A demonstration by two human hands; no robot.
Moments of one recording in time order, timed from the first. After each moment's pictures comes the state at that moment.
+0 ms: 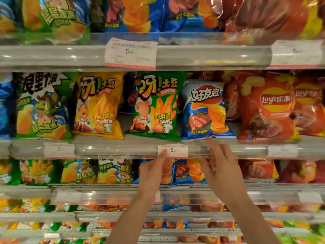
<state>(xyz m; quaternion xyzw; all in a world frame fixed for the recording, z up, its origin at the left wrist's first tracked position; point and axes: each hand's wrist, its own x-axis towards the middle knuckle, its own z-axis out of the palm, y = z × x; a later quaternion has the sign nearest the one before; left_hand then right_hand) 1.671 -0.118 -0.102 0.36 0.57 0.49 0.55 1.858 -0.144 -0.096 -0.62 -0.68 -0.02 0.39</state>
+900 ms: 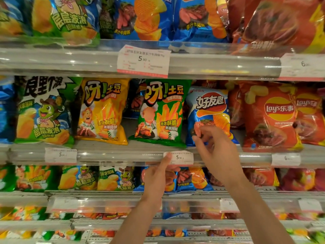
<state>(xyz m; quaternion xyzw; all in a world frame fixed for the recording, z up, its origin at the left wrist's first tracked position) 1.669 -0.105 -0.110 0.34 0.51 0.52 0.59 1.838 -0.099 -0.047 -0.58 -0.68 -0.01 0.45</state>
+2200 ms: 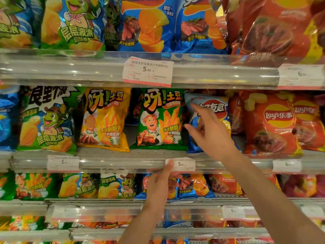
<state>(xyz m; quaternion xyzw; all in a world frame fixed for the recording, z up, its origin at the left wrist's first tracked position) 1.667 -0.107 -0.108 0.35 0.51 0.51 0.60 1.833 -0.050 -0.002 -0.54 -0.75 -0.05 0.38</state>
